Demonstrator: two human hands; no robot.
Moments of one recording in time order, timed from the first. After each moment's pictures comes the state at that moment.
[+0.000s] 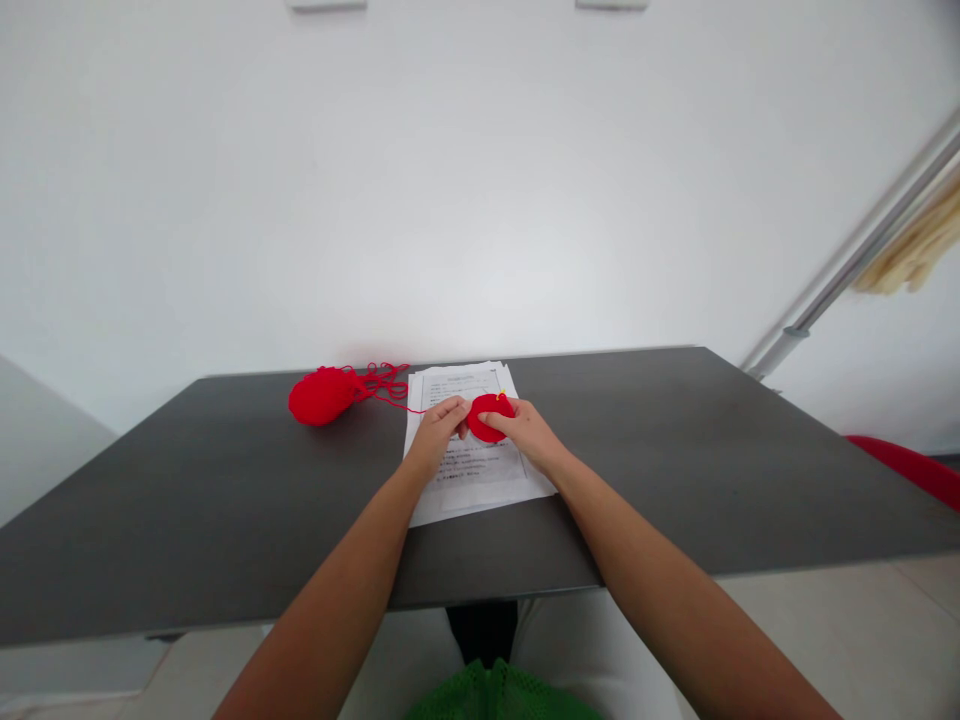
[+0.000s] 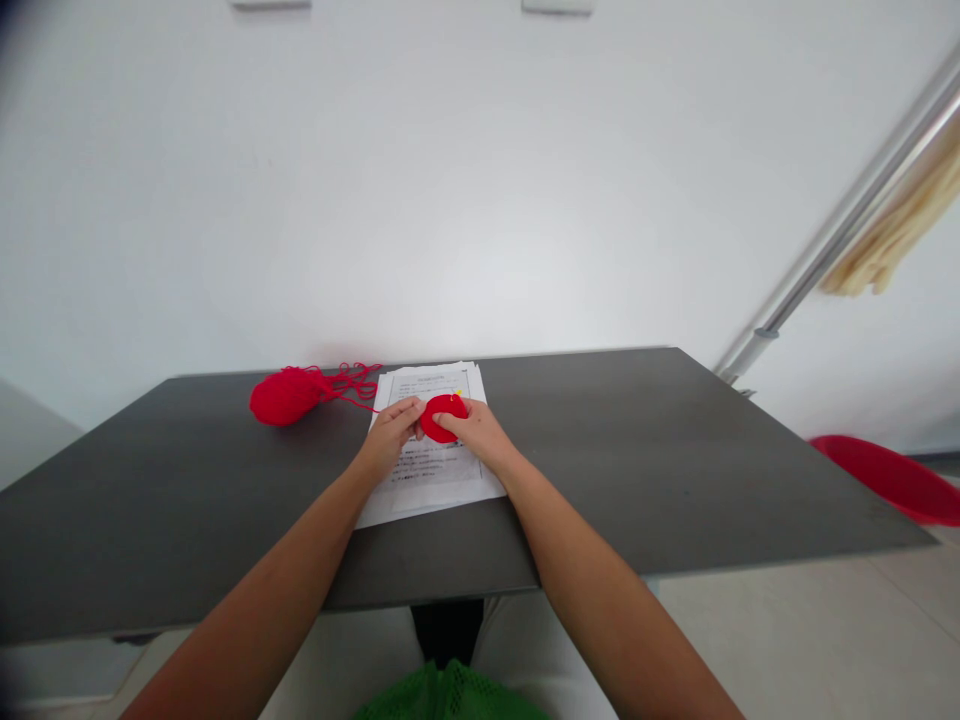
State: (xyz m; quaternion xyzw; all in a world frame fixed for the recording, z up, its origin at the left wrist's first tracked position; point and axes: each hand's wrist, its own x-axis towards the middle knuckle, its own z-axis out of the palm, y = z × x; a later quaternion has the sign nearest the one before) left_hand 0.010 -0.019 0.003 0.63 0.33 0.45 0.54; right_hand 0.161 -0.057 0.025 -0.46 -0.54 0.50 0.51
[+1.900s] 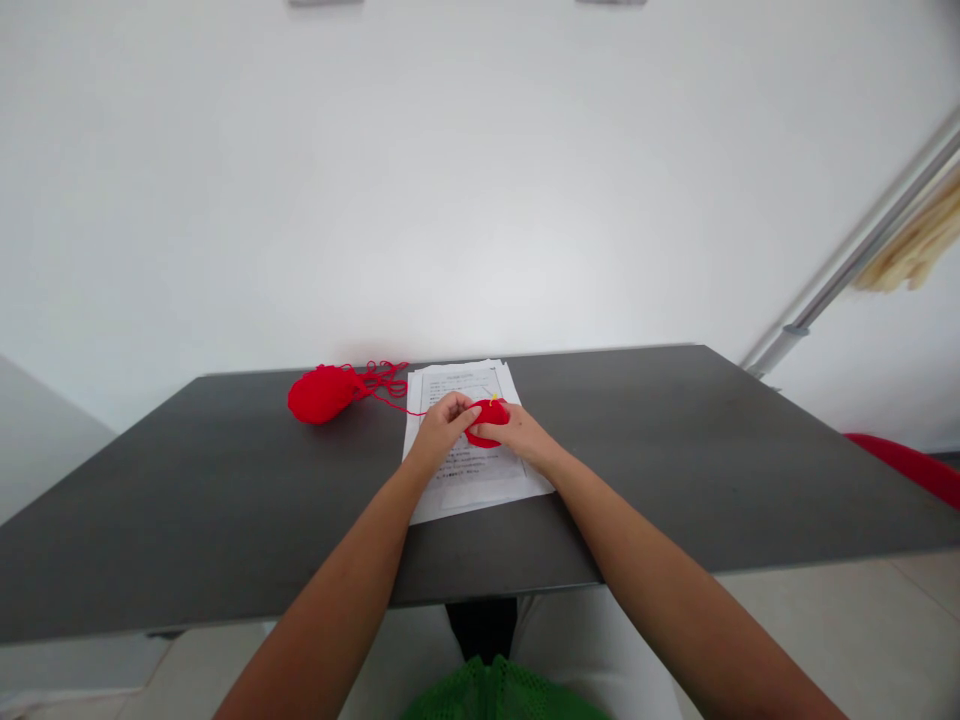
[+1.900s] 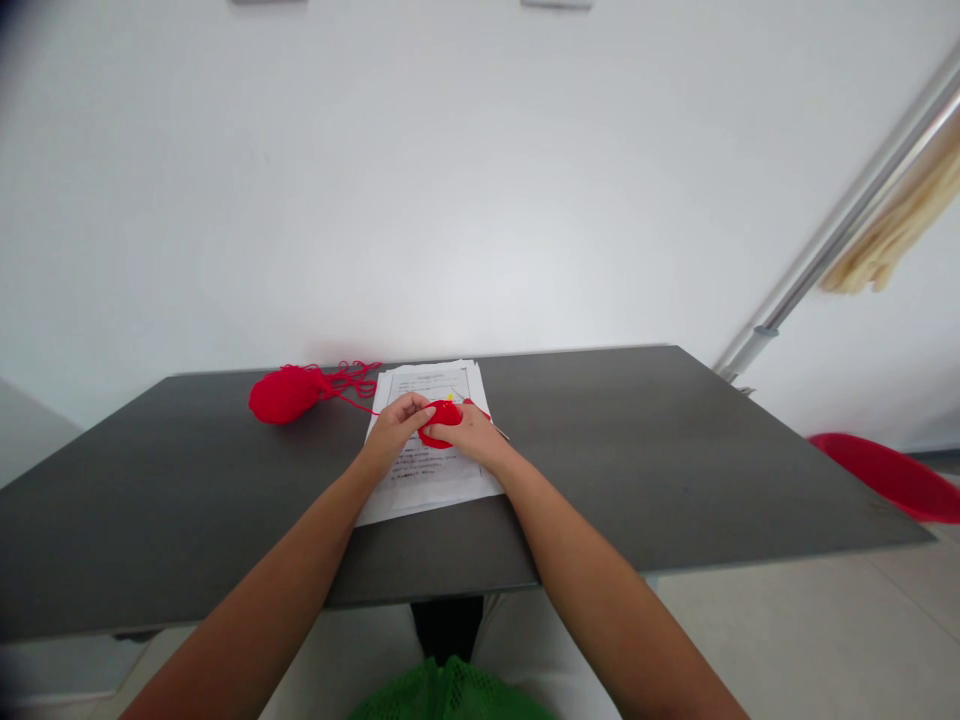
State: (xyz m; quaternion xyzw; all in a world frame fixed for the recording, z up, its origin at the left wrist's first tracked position) left_hand 0.015 -0.027 0.015 0.64 0.37 0.47 0.49; right_hand 0.160 -0.054 0.015 -0.47 -0.56 0.50 0.47
